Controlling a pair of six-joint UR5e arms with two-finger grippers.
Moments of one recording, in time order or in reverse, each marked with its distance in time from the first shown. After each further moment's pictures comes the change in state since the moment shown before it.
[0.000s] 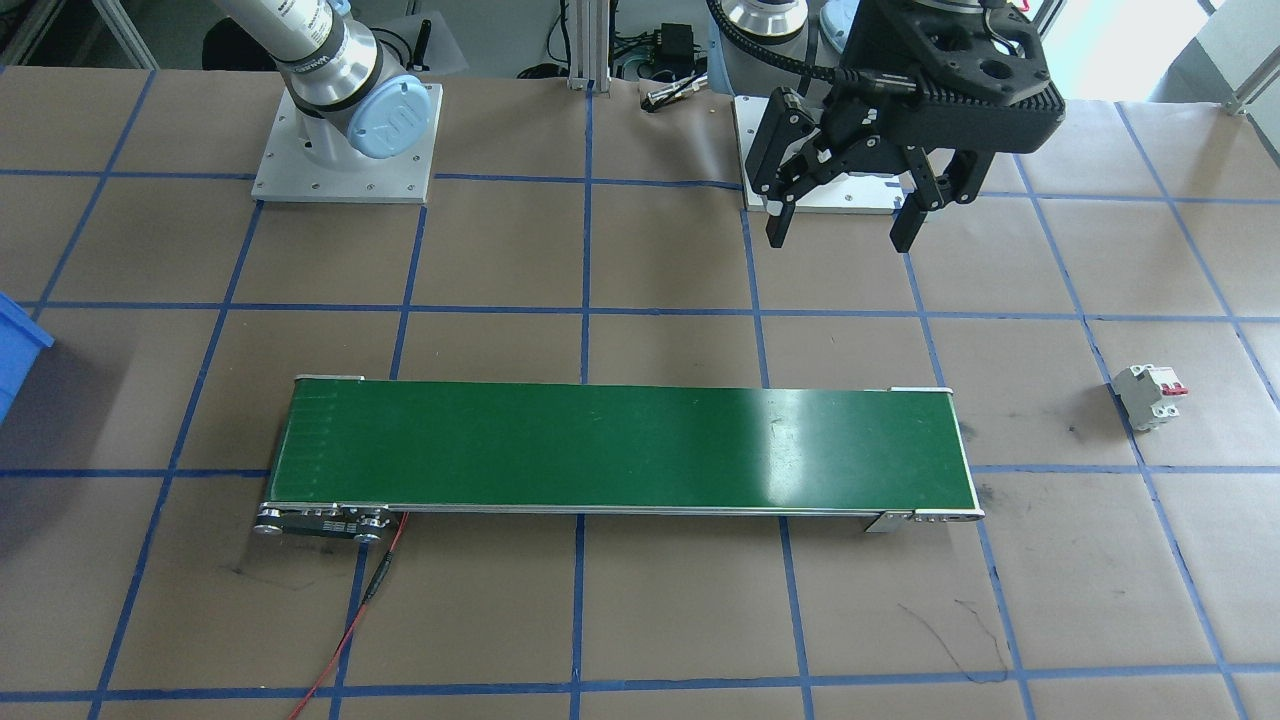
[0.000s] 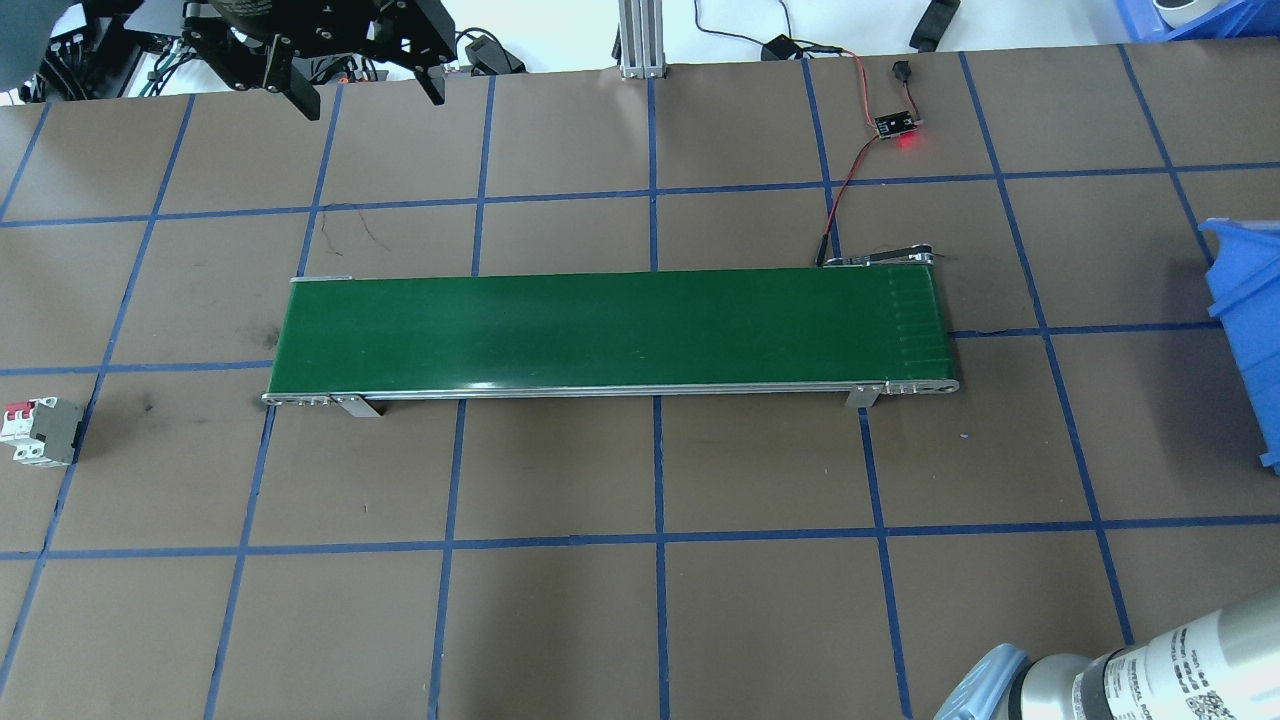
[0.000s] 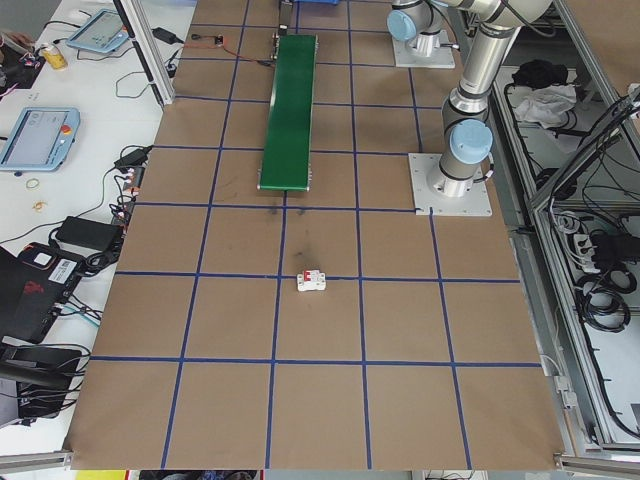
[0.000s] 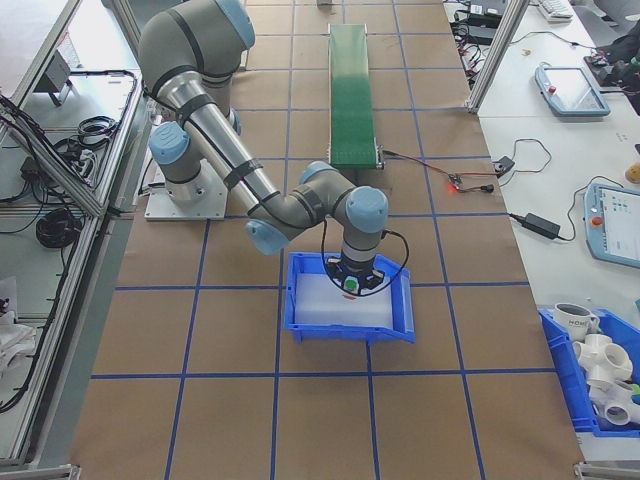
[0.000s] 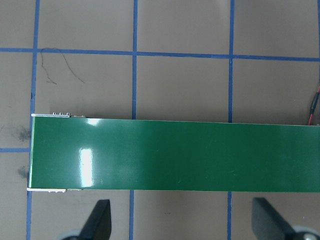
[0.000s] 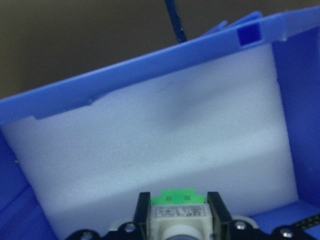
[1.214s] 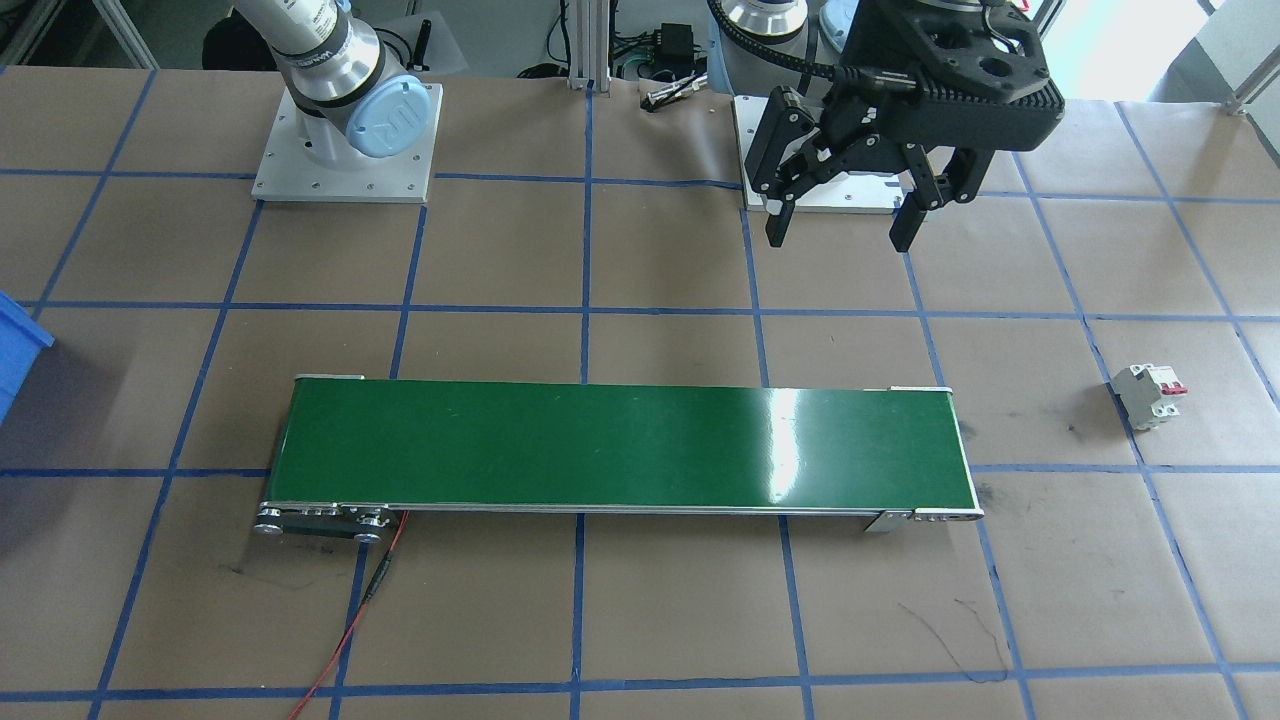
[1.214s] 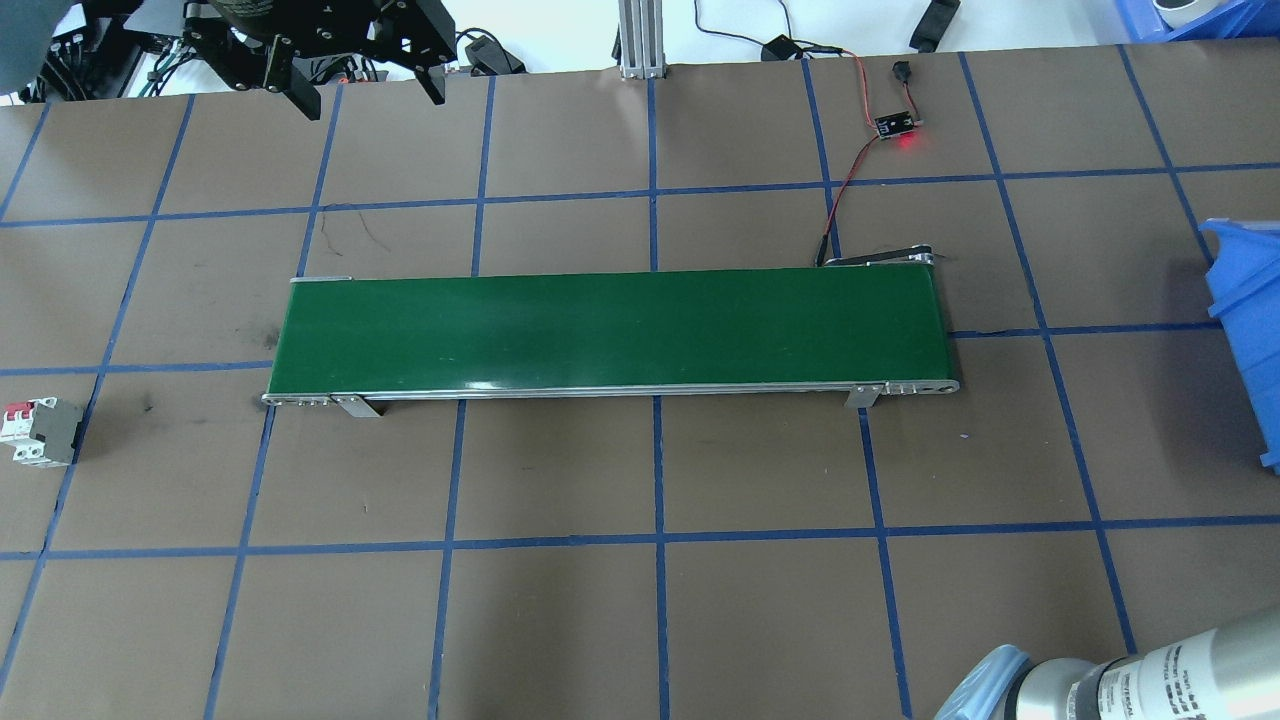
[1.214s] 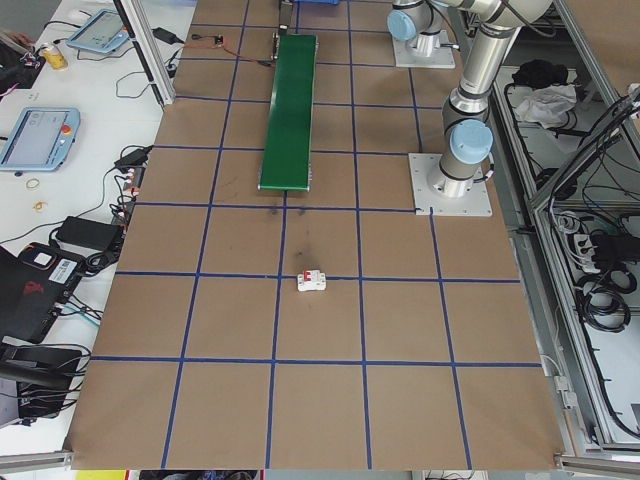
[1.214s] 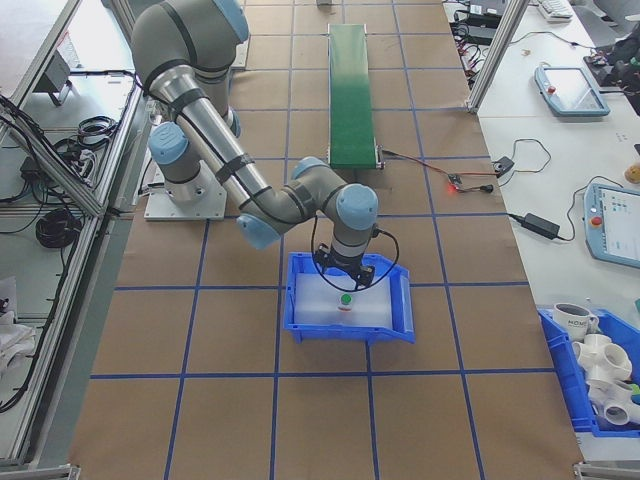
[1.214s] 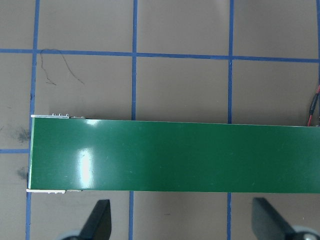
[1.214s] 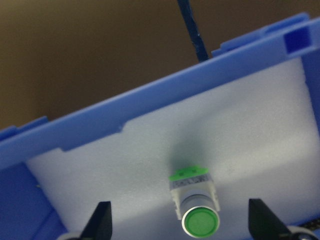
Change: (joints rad) left arm 0.000 0.001 -0.002 0.006 -0.001 0.000; right arm -0.001 -0.083 0.065 0.085 0.001 0.230
